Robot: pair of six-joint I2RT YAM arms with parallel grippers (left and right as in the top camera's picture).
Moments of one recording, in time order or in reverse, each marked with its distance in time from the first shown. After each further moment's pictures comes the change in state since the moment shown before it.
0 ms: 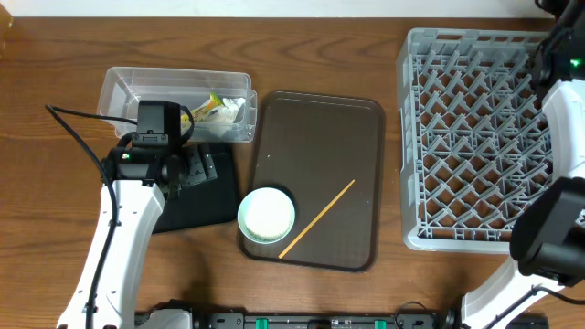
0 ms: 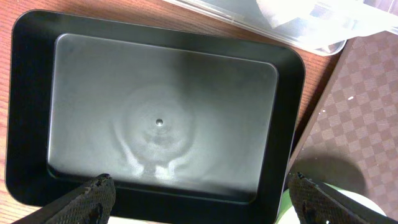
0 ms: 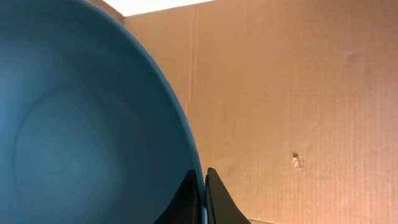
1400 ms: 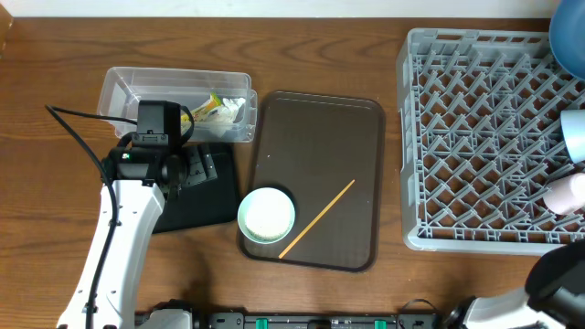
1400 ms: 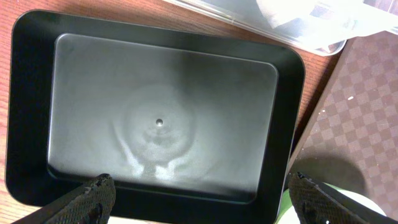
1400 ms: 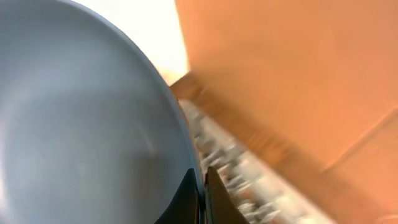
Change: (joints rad) left arm 0.000 0.000 0.000 0.000 0.000 0.000; right arm -0.283 -0.221 -0.002 -0.262 -0.540 1.237
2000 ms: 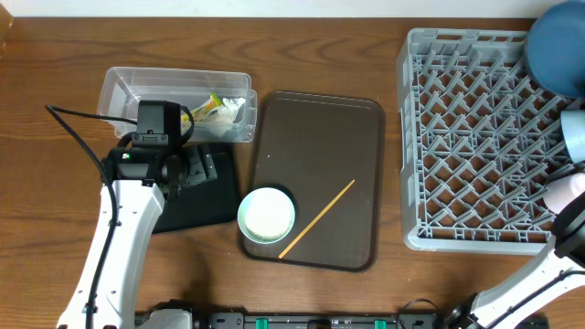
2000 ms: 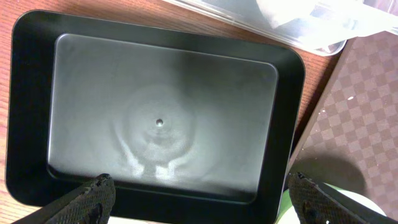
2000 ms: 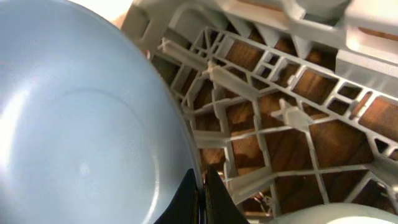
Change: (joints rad) left arm 0.000 0.000 0.000 0.000 0.000 0.000; right arm -0.116 0.411 0.000 0.090 -0.478 0.530
